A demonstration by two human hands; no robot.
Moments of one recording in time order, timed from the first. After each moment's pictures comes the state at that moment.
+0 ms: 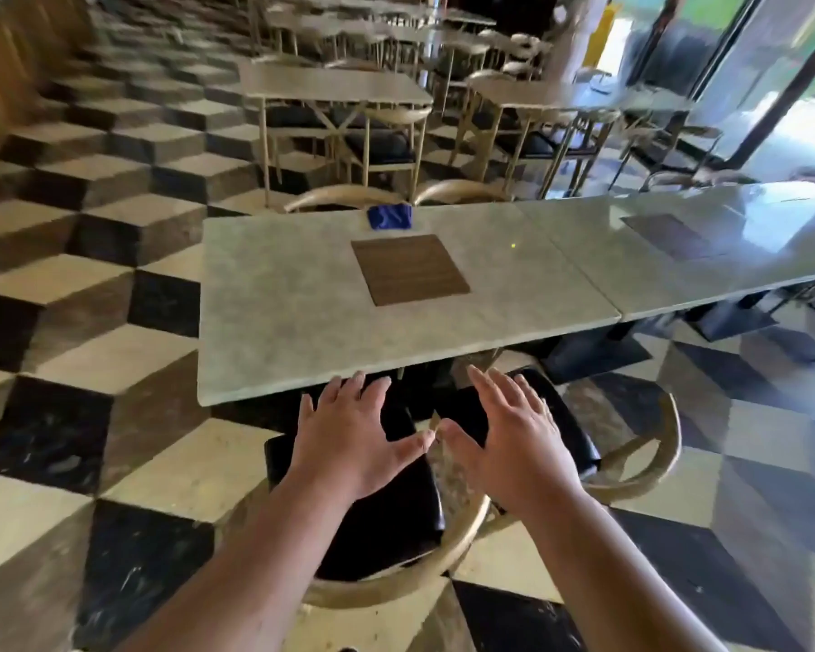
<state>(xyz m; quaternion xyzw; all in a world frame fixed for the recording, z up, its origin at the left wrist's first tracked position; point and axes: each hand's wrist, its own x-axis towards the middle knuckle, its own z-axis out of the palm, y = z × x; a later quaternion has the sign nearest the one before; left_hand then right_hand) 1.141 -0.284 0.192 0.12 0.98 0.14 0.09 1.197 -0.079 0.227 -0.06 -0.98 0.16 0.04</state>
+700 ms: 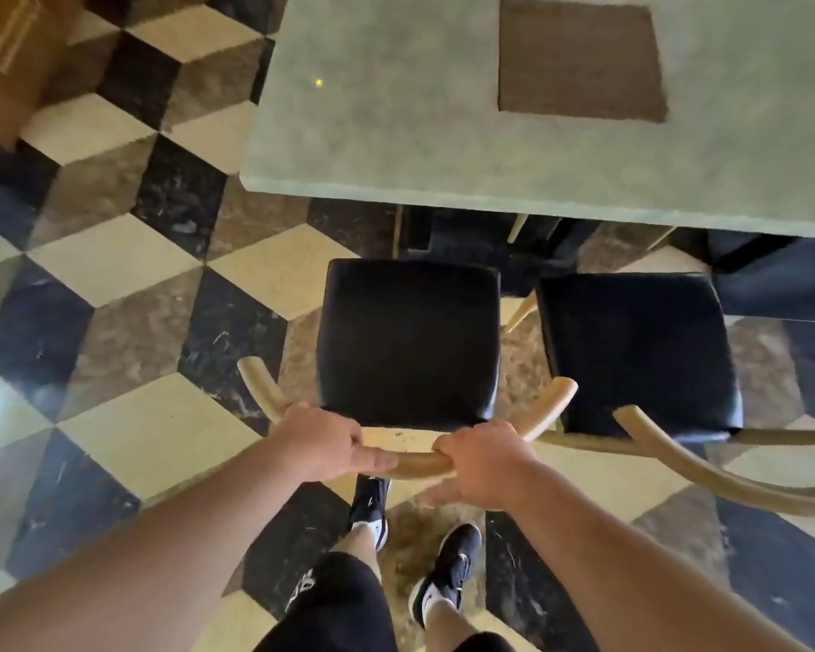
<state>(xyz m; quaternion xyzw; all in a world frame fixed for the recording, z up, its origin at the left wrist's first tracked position) 1.214 -0.282 -0.075 0.04 0.89 0.01 0.46 1.171 -0.033 -0.076 0.36 -0.85 -0.06 -0.39</state>
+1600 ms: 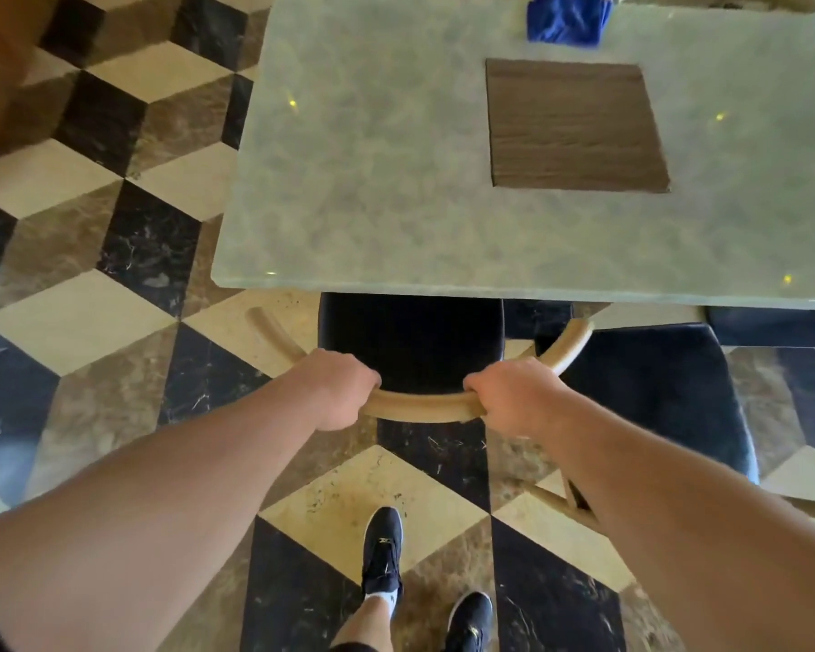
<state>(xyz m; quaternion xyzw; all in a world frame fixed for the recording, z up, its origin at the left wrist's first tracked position) 0.983 -0.336 -0.064 0.16 0.94 -0.03 0.31 0.940 -0.066 -0.059 0.30 -0.90 -0.05 -0.31</state>
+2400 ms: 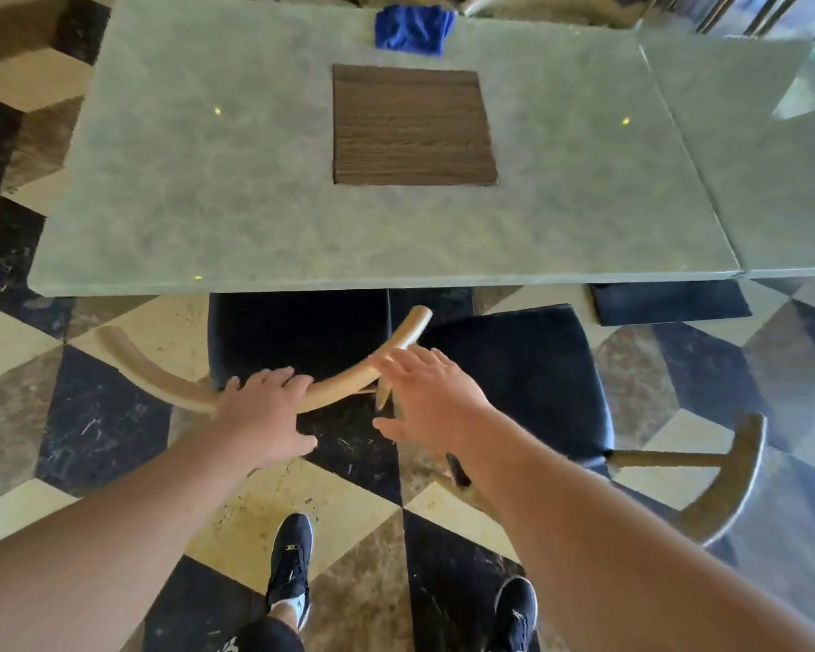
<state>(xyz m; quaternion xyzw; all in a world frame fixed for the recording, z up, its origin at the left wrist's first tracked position) 1.016 -0.179 -0.054 0.01 0.94 -0.02 0.33 0.972 0.074 -0.058 0.30 -0.93 0.08 -0.19</state>
